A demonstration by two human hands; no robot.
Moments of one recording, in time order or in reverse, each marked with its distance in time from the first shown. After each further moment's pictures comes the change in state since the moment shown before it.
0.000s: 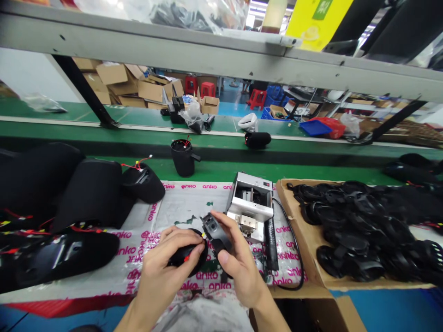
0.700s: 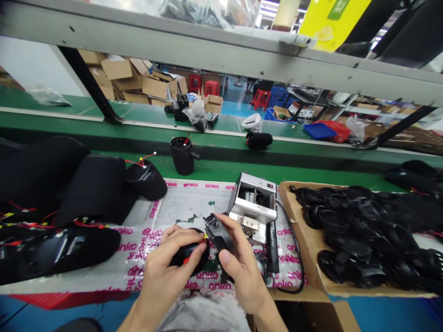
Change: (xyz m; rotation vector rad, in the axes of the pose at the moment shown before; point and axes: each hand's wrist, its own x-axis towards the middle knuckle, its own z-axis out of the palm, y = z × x) left_hand -0.004 -0.001 0.004 -0.013 0.060 -0.011; right_hand 0.002 0.002 0.002 -0.011 0.014 -0.029
